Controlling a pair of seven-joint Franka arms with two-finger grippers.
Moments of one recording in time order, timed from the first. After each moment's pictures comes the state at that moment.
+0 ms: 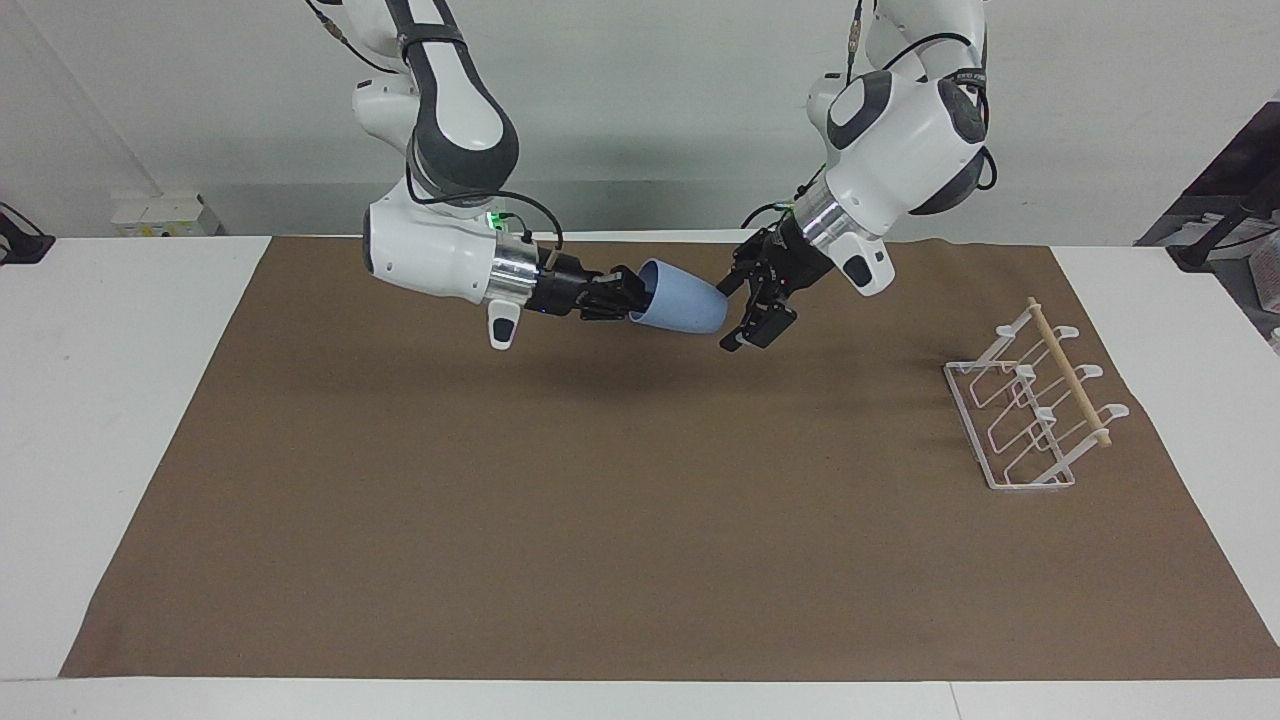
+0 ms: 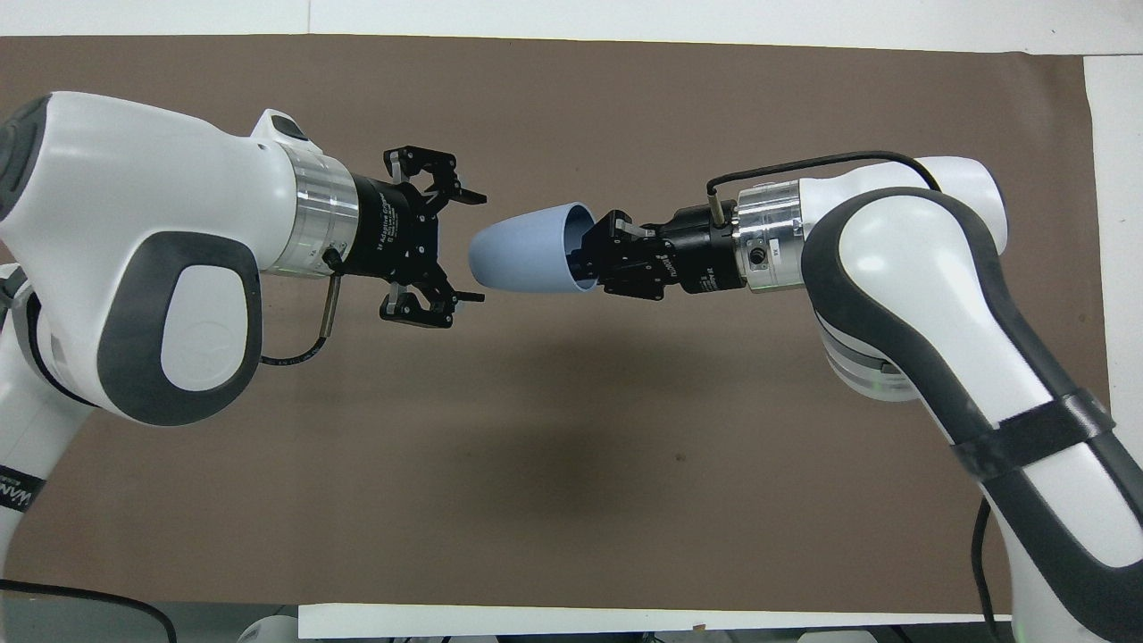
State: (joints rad) left arm -0.53 0.04 0.00 -1.81 -0.59 2.08 -1.71; right arm 0.13 0.12 0.21 -1.94 1.26 2.02 -0.02
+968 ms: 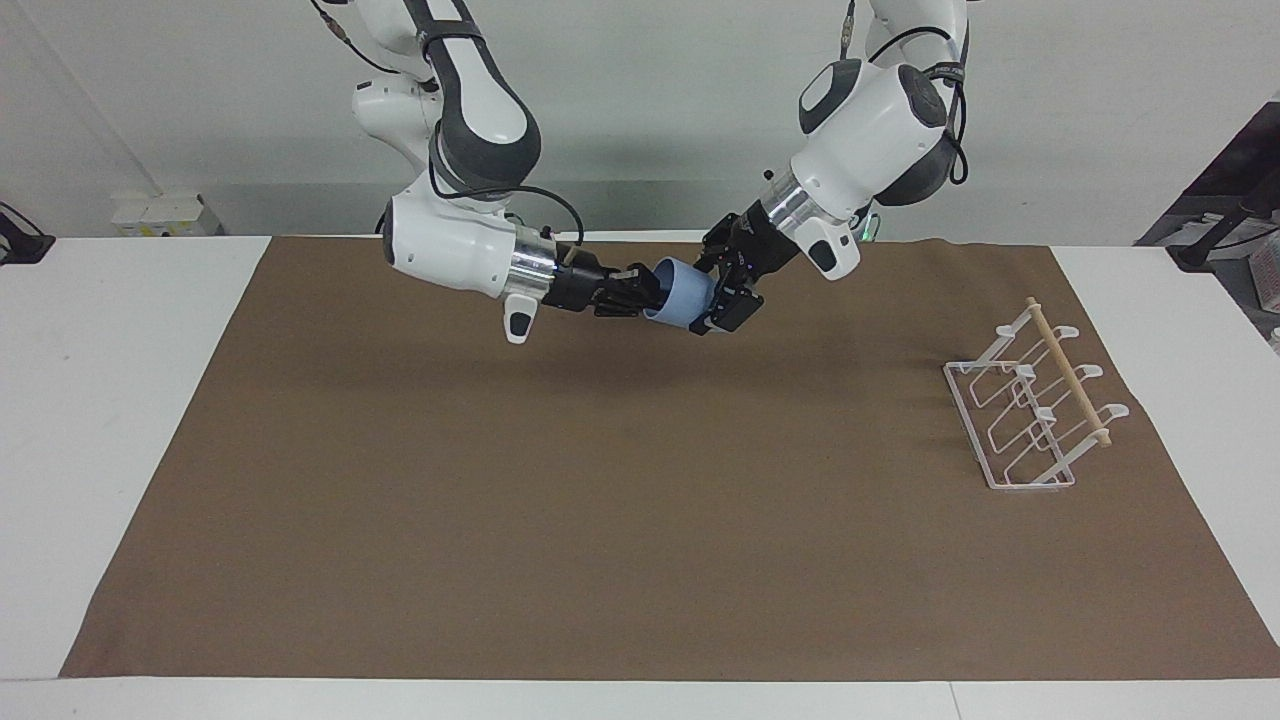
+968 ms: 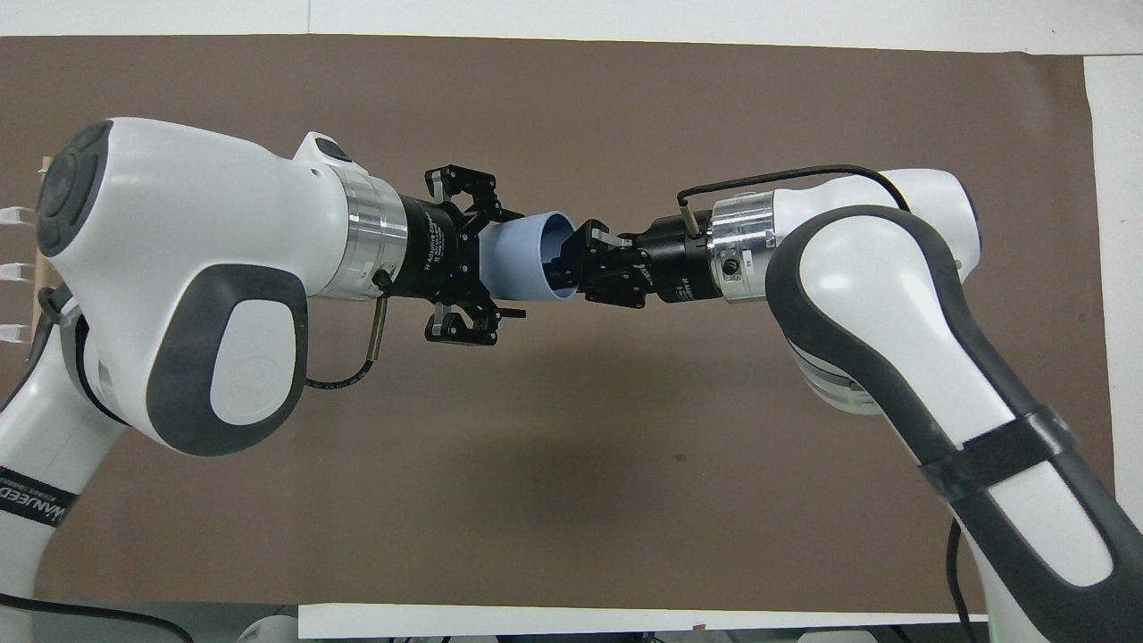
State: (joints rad) left arm -0.59 0.04 0.00 -1.81 -0.59 2.13 -1.81; right arm 0.17 0.11 0.21 -1.94 1.27 2.07 0.00
